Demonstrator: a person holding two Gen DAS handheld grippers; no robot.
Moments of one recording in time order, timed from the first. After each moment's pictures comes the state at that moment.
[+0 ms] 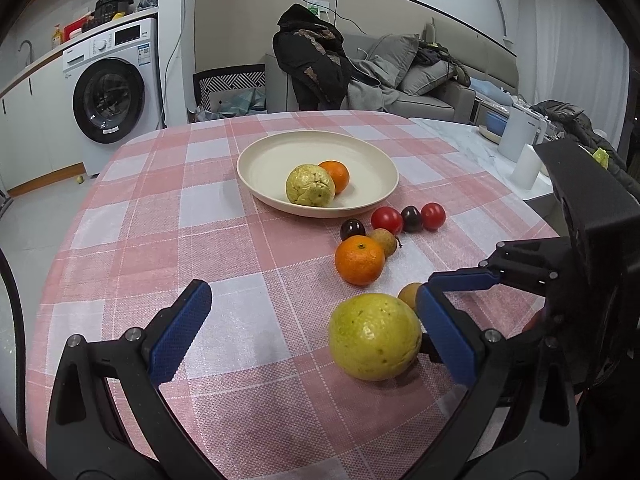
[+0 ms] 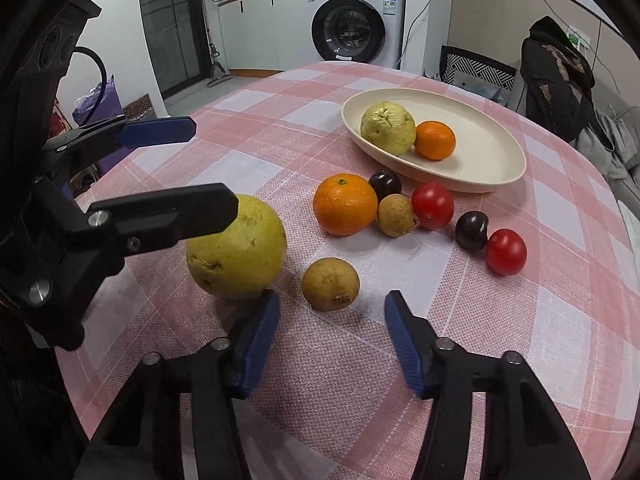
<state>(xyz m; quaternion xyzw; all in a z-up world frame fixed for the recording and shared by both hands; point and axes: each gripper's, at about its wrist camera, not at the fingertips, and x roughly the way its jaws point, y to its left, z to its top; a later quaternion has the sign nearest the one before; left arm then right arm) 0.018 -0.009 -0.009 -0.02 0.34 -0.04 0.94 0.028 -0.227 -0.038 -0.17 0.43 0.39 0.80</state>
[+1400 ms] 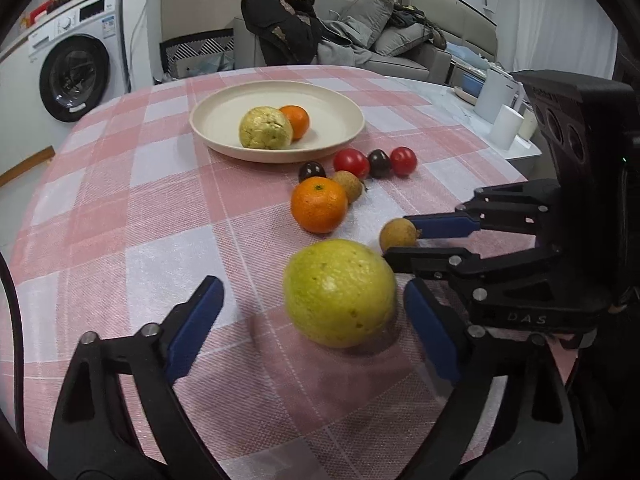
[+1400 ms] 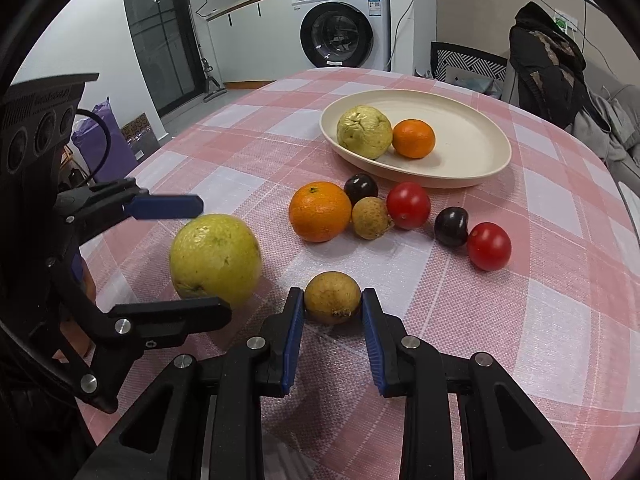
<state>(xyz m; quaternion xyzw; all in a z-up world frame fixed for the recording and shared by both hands) 0.025 -0.026 -0.039 -0.02 0.41 -0.11 0.91 0.042 -0.243 -0.036 -0.13 0.44 0.39 0.80</state>
